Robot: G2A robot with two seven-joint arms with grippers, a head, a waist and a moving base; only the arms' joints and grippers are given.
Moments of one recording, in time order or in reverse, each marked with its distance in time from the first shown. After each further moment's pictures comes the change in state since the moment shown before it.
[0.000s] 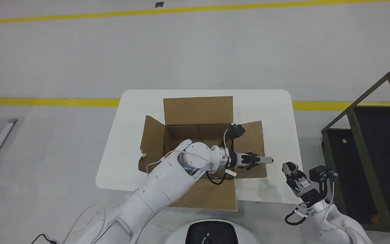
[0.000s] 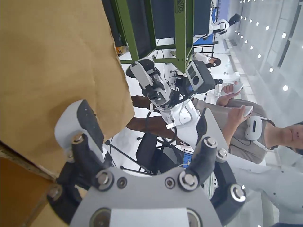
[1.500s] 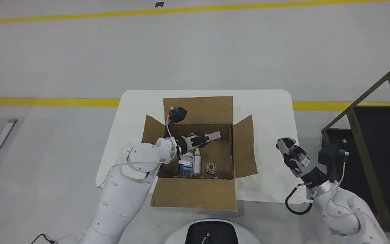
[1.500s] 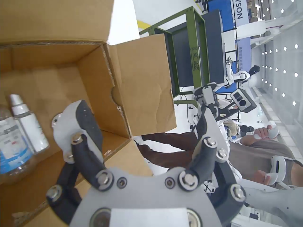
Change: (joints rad) left arm 0.354 0.185 -0.550 -0.552 0.366 0.157 -0.086; right arm 0.142 -0.007 0.015 -0.189 0.116 -0.146 0.105
